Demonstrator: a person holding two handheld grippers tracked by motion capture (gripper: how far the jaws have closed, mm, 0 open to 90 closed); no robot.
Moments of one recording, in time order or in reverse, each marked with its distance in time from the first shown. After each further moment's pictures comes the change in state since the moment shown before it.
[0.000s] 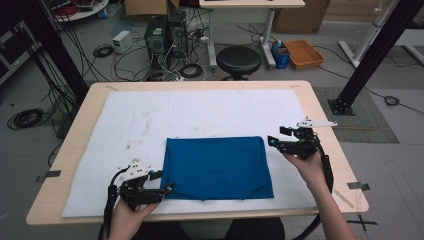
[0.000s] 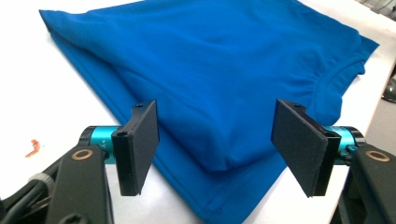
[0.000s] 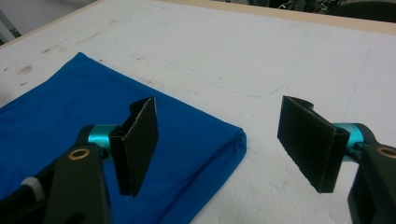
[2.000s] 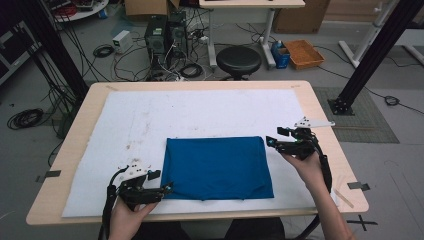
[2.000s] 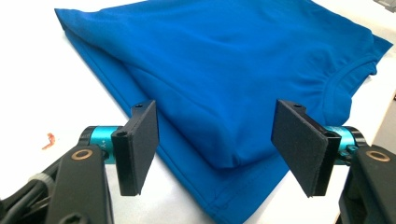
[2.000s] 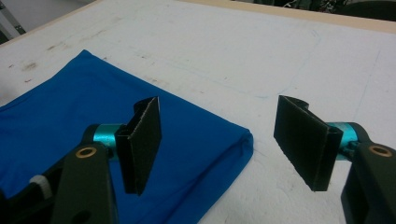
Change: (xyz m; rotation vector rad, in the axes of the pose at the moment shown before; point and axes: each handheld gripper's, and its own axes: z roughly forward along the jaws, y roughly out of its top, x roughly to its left) left arm 0.001 -0.001 -0.001 0.034 0.049 -0.034; right arm 0.003 0.001 0.004 0.008 0.016 -0.010
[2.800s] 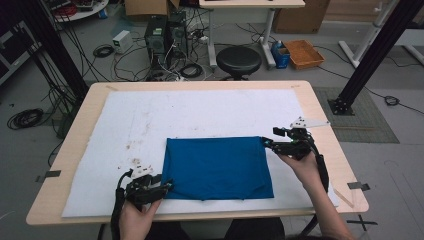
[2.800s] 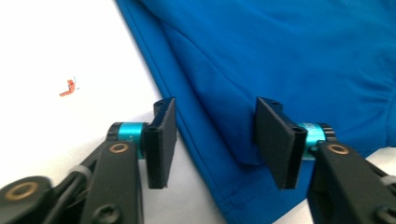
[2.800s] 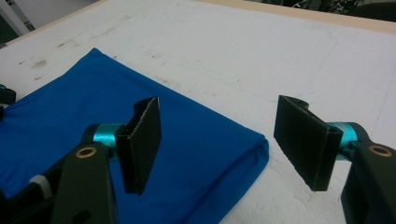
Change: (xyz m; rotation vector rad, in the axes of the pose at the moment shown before) left arm -0.016 -0.004 0.016 0.056 0.199 -0.123; right arm 0.009 0.003 0.008 0.006 0.026 -0.018
